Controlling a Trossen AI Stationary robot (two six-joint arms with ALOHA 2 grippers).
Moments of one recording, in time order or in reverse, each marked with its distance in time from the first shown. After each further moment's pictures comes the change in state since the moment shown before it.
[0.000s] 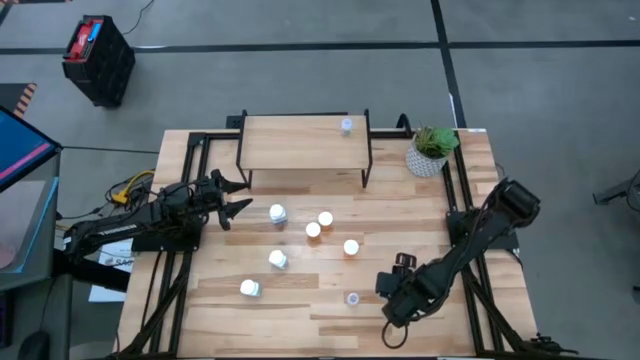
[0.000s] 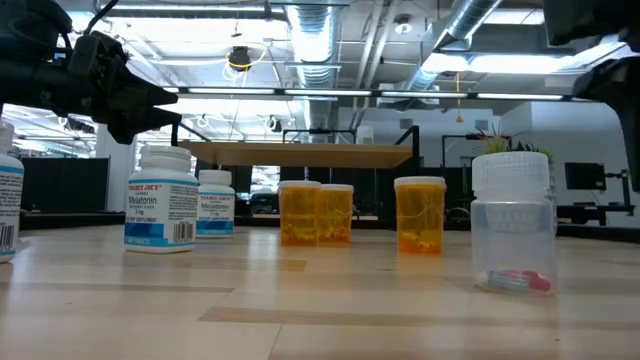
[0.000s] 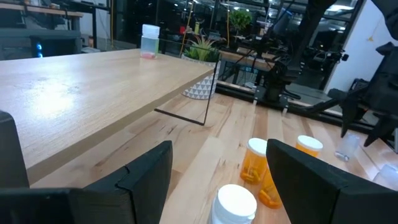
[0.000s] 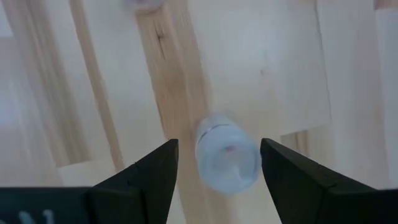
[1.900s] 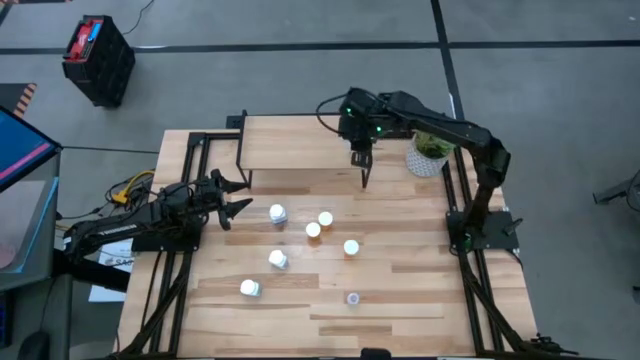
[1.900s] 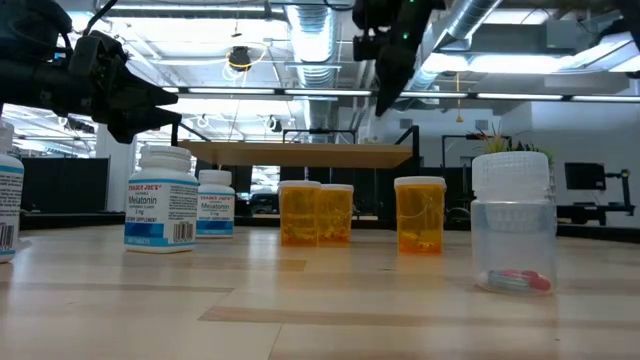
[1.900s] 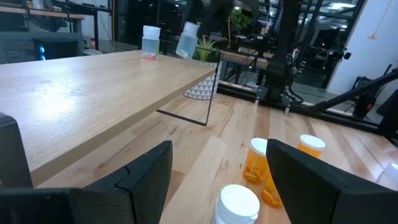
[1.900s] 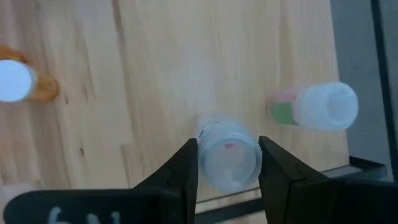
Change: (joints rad) left arm 0.000 0.000 0.000 0.000 -0.005 0.015; right arm -1.181 0.086 0.692 -0.288 -0.146 -1.297
